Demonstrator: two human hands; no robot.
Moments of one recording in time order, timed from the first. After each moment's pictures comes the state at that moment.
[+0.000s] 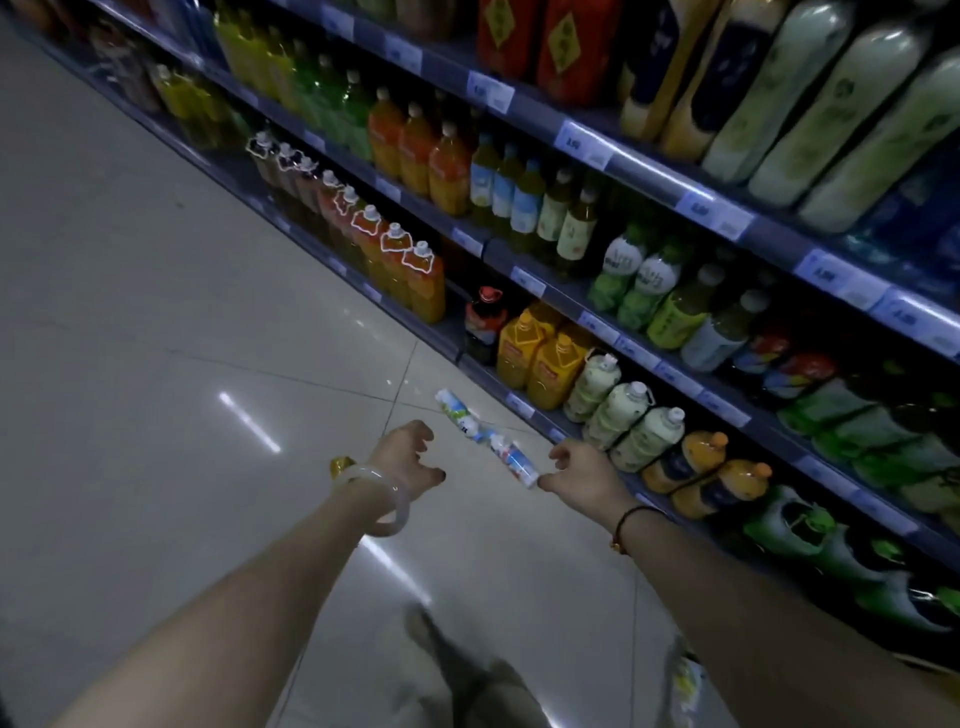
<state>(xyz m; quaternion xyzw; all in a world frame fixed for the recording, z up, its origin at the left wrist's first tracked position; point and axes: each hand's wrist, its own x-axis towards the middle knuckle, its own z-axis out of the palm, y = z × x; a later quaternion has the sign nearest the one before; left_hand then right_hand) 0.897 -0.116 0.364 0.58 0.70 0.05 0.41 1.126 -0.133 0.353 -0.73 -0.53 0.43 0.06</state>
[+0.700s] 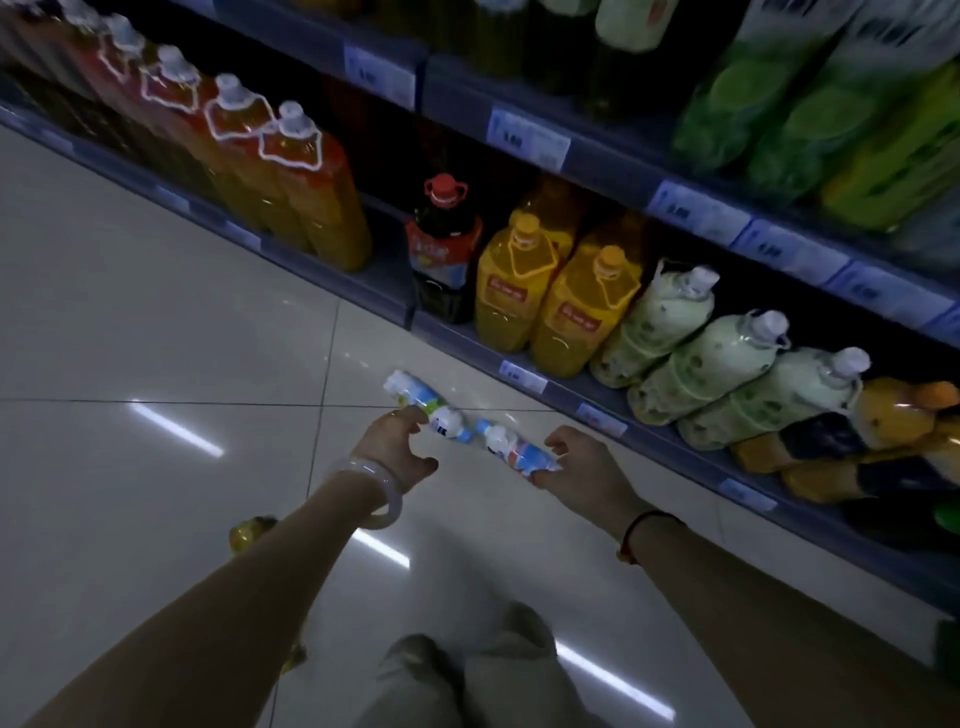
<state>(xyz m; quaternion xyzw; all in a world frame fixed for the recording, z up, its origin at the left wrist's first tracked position) 0.895 0.099 -0.029 0.68 0.62 -0.03 0.39 1.113 0.026 -0.024 -0.77 -0.46 0.43 0.10</state>
